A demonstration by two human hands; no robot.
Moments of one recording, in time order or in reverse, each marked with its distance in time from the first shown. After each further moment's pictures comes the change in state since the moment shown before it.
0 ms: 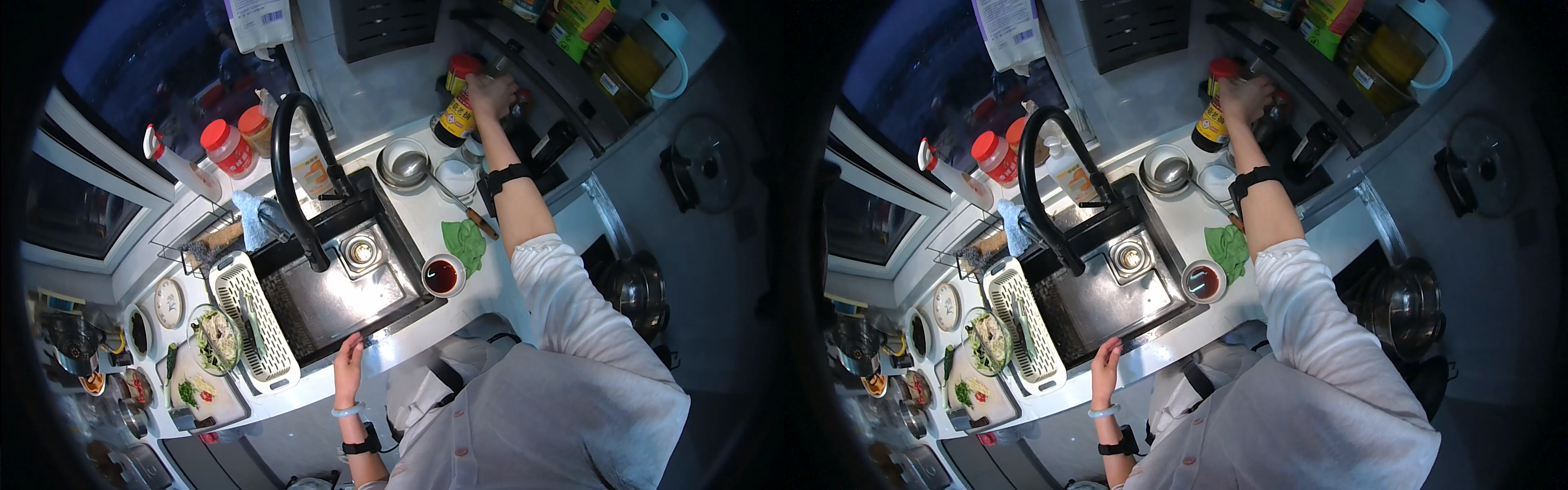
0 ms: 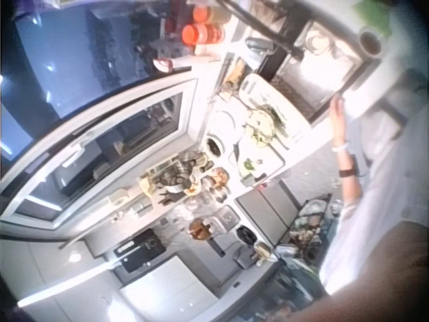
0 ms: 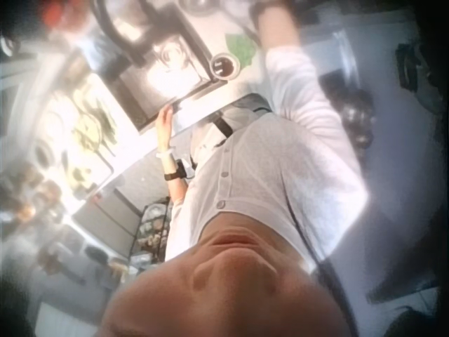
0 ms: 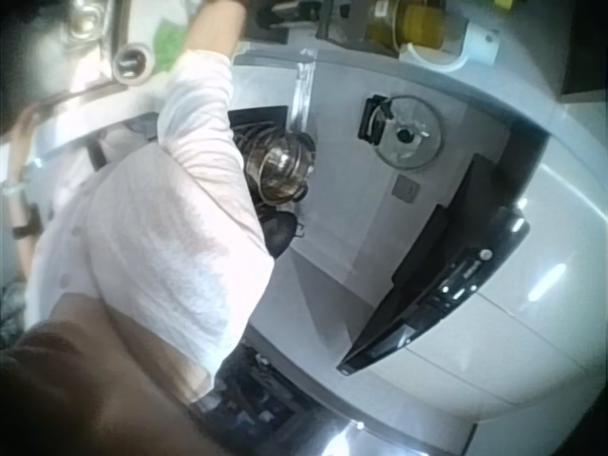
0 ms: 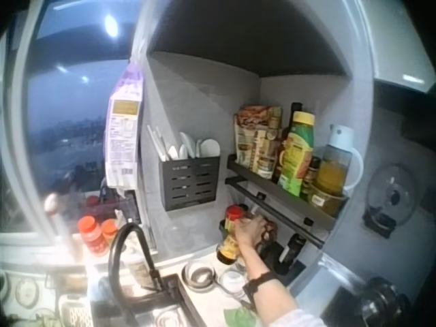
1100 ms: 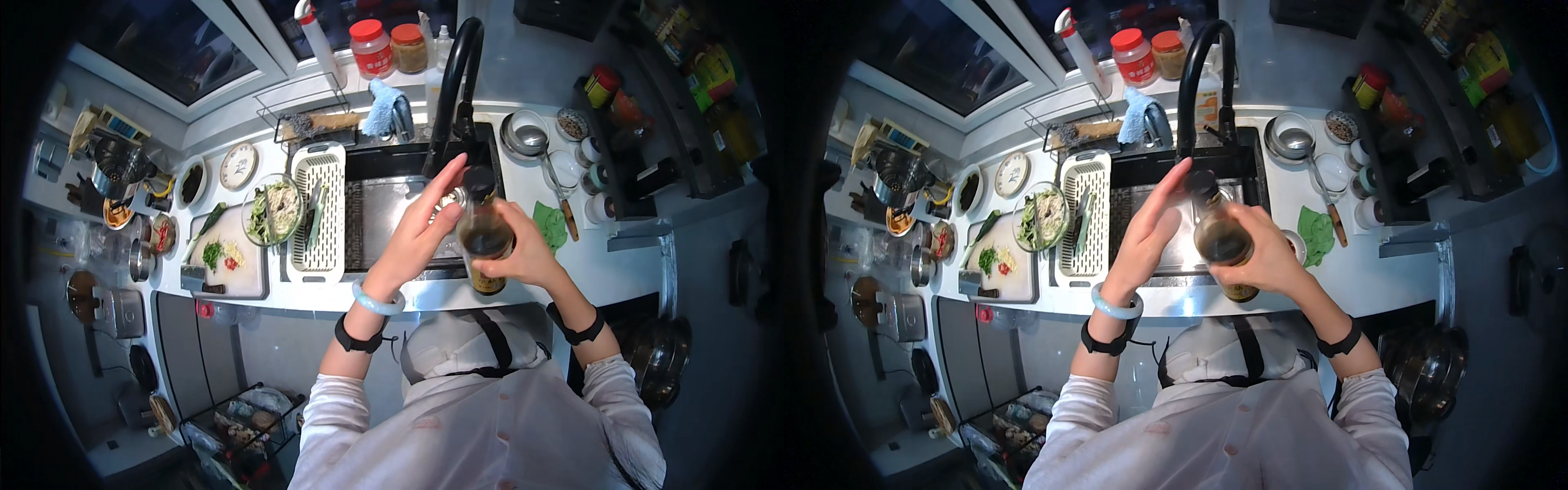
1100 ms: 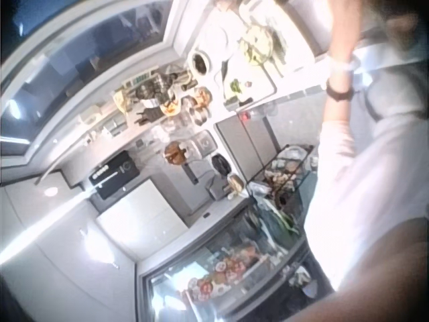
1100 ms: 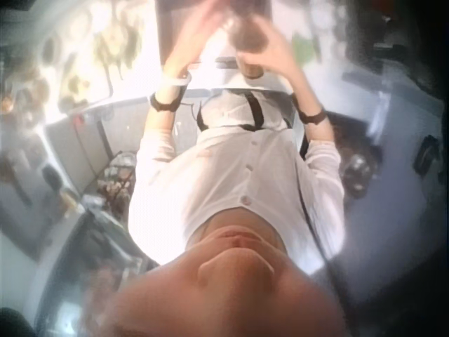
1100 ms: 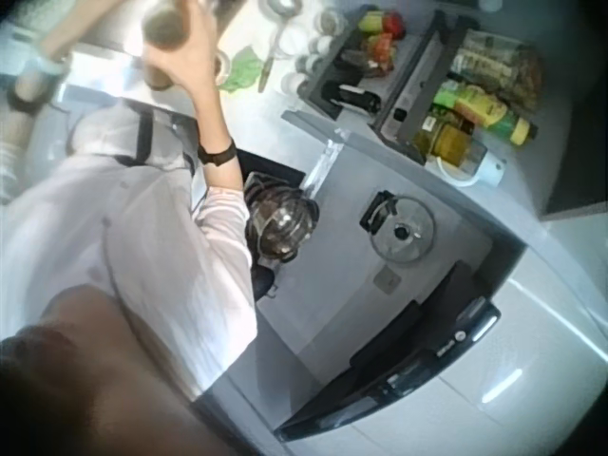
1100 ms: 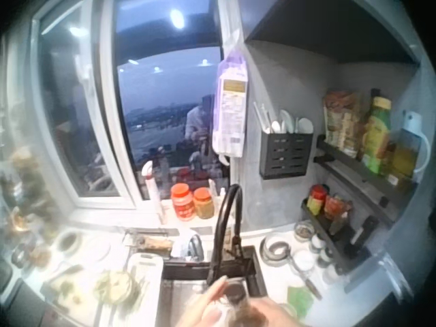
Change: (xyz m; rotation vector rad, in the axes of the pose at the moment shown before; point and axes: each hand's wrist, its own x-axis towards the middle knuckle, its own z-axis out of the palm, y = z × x) left_hand -0.011 0.229 -0.020 -0.171 -0.091 0.705; right_hand -0.295 0.023 -0.209 0.439 -1.413 -0.732
